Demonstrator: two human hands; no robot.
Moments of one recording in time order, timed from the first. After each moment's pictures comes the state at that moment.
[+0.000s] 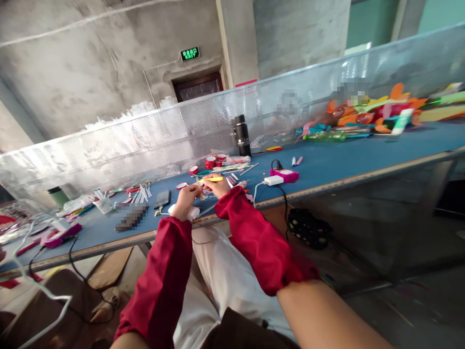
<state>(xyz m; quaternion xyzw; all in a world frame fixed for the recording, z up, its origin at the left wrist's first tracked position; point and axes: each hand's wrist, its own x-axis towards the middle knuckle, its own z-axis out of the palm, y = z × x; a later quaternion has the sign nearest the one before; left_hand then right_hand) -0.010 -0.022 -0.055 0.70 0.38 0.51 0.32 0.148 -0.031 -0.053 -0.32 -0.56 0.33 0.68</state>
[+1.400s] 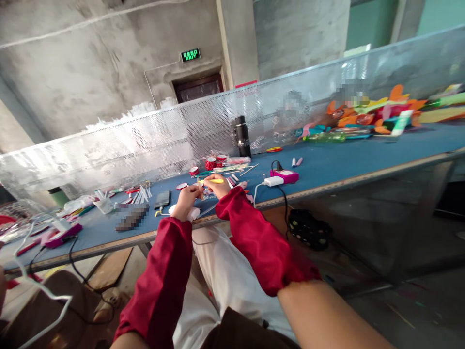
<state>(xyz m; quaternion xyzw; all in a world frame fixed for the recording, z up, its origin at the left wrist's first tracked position) -0.010 -0.018 -0.058 0.70 0.37 0.52 0.33 0.146 -0.032 -0.053 -0.33 -0.53 0.35 0.70</state>
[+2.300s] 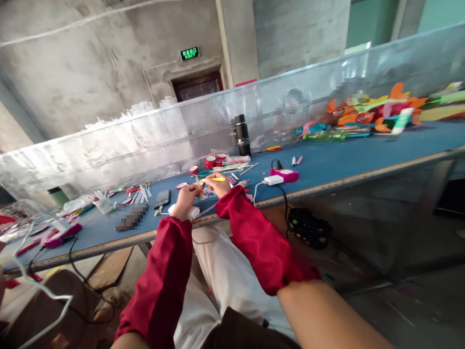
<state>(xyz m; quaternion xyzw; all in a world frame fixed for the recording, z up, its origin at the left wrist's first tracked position) -0.011 -0.020 -0.056 0.70 0.38 0.52 0.31 0.146 -0.030 -0.053 -0.33 -0.51 0.35 0.72</state>
